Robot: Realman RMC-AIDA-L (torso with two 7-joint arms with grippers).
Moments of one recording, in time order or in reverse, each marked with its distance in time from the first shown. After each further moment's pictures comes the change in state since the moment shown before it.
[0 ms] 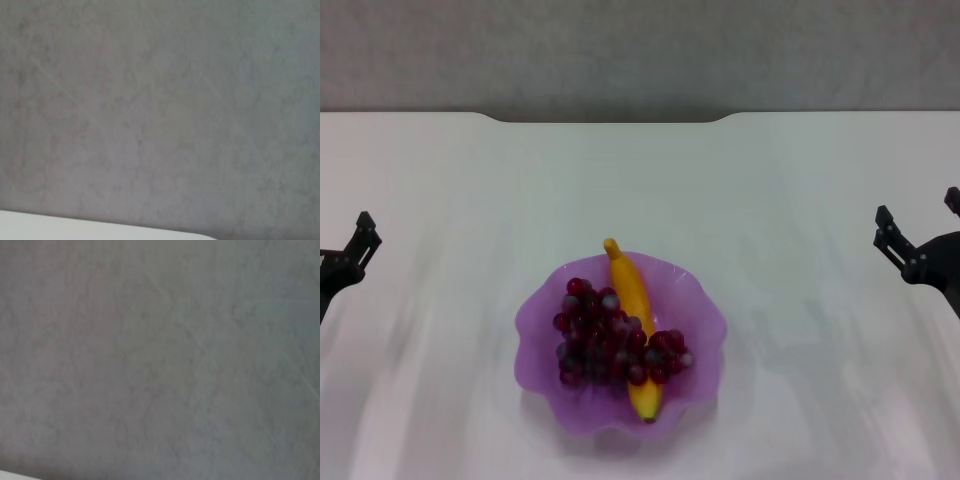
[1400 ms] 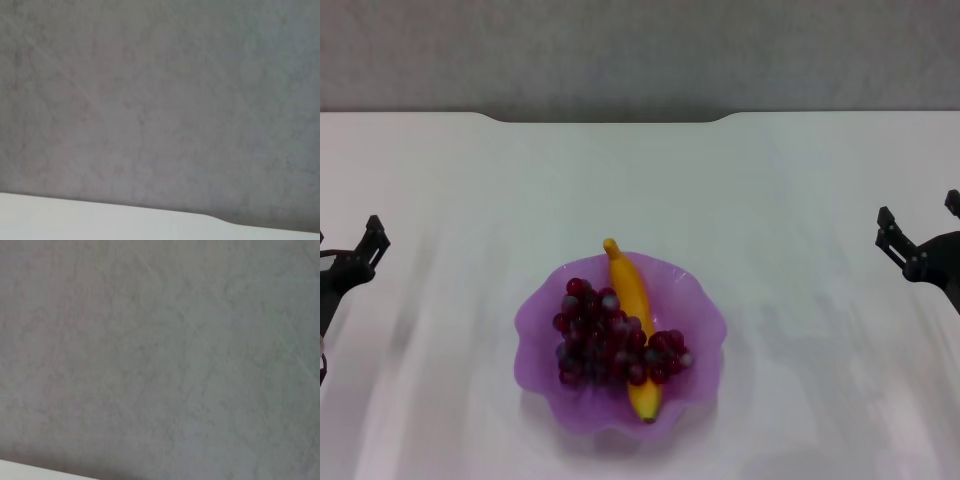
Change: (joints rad) left arm -0.036 0.000 -0.005 -0.001 -0.029 -0.091 0.030; right arm 0.024 -0.004 -0.002 -0.018 0.019 0.052 0.030
